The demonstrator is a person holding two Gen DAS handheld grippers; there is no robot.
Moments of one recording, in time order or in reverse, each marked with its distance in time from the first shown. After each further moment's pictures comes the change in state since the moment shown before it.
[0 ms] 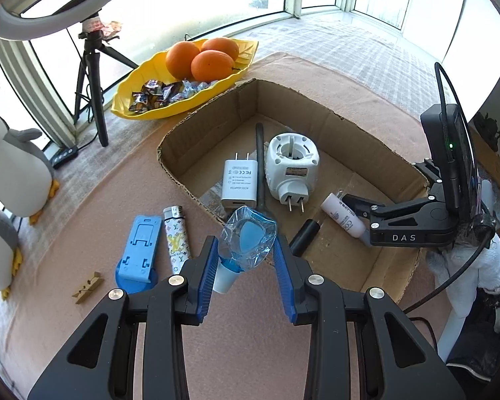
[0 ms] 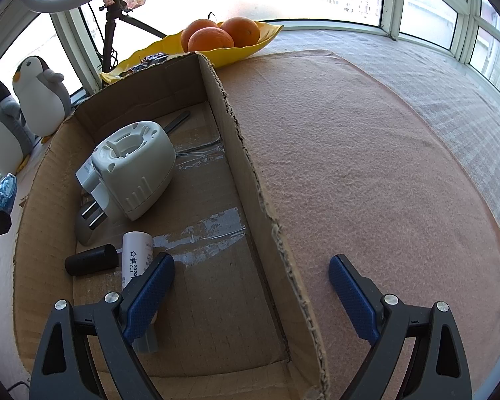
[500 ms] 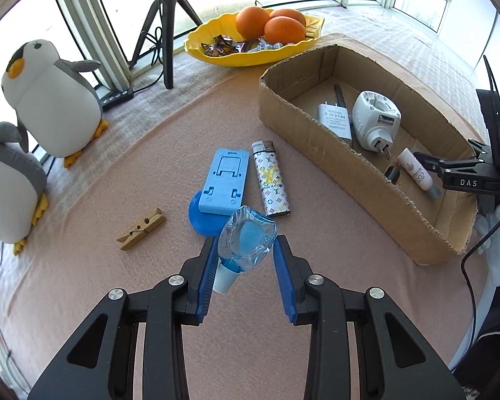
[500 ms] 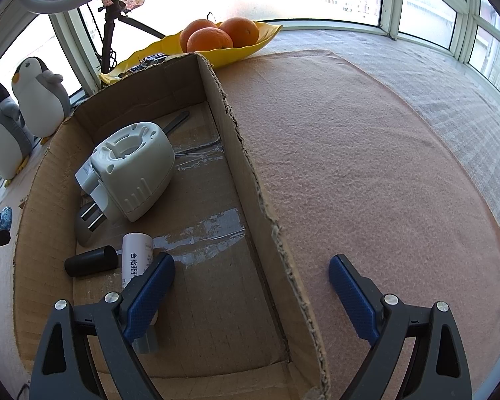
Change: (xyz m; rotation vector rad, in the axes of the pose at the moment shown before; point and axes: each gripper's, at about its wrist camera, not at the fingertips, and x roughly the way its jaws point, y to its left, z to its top) left arm -0.005 0.071 -0.054 -0.097 0.059 0.087; right arm 0.000 0.000 0.000 -0.002 0.000 0.000
